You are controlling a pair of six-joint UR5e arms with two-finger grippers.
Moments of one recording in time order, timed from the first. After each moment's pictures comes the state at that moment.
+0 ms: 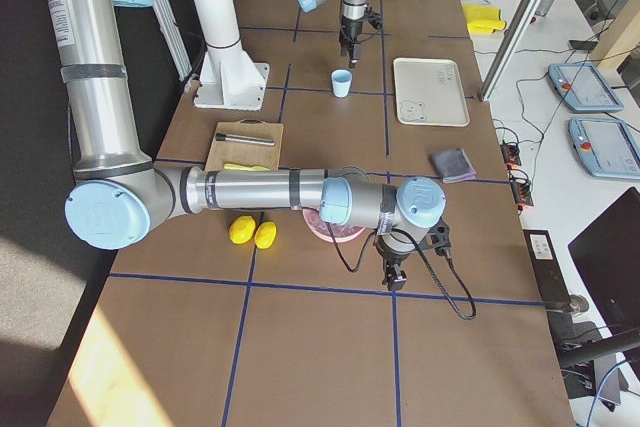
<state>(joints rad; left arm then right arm) -0.60 -2.41 -1.57 -1.61 -2.07 -1.54 1.58 -1.43 1.50 -1.72 2.40 -0.28</state>
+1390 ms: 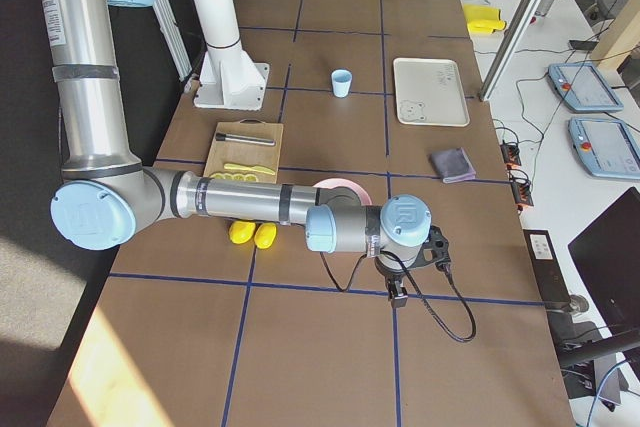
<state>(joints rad) -1.09 -1.87 -2.07 -1.02 -2.12 -0.38 1.61 -1.47 1.45 -1.48 2.40 -0.18</state>
